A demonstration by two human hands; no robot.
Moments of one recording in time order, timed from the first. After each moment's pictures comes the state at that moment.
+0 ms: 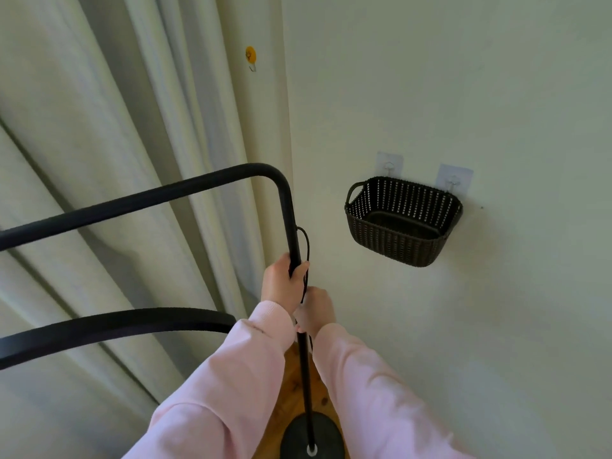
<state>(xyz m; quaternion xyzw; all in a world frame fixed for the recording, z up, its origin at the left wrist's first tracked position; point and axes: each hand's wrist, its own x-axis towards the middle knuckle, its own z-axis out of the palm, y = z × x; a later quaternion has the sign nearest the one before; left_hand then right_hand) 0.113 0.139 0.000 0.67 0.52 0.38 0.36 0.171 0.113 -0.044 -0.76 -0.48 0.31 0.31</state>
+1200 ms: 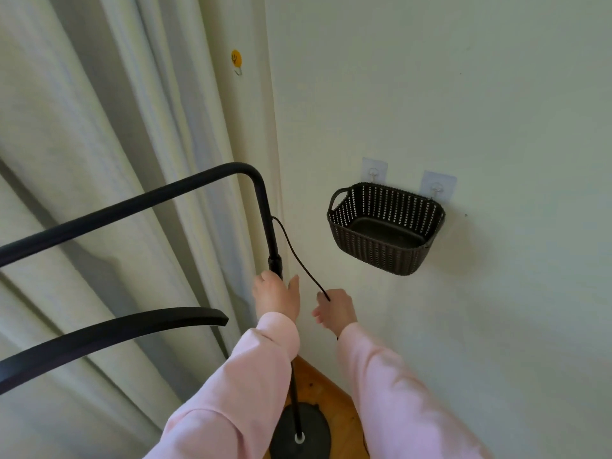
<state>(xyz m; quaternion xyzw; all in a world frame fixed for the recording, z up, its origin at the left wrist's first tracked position) 0.150 0.142 -0.028 0.64 0.66 0.27 0.29 0.253 0.123 -0.081 -0.76 -0.37 0.36 0.38</state>
